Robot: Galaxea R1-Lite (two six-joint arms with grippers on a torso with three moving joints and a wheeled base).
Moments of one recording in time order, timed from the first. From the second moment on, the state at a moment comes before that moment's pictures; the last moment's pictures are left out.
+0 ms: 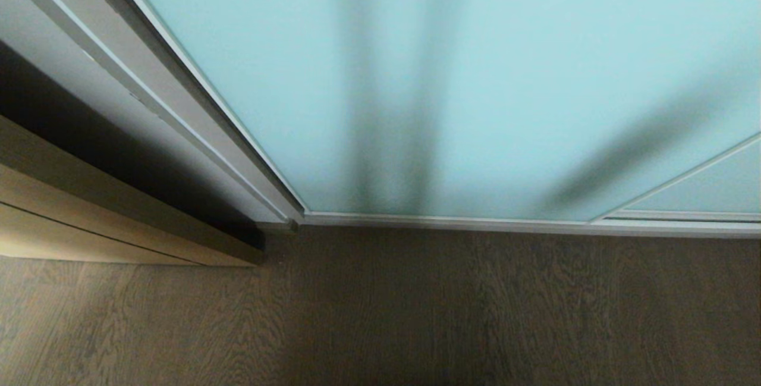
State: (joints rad) left arm 0.00 0.00 0.00 -0.03 0.00 -0.04; right arm 0.00 0.00 0.00 0.00 -0.01 0.03
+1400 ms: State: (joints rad) left arm -0.01 0.37 -0.55 -0.18 -0.05 0.02; right arm 0.00 0.00 0.00 0.00 -0.01 0.03
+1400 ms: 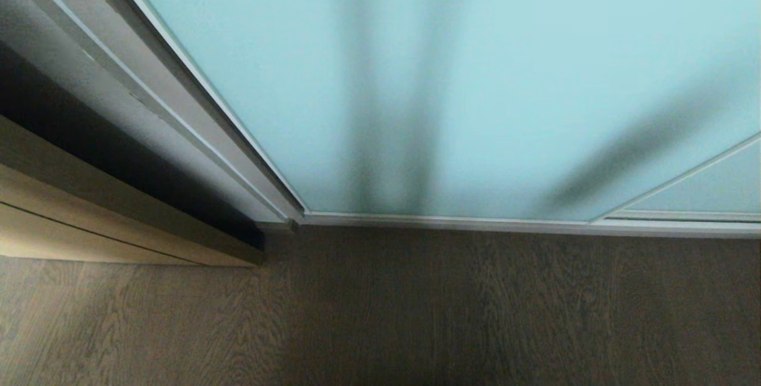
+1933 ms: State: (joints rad) left arm -0.01 0.73 -0.62 -0.66 -0.12 0.01; right arm 0.00 0.00 0.00 0.00 -0.01 0.03
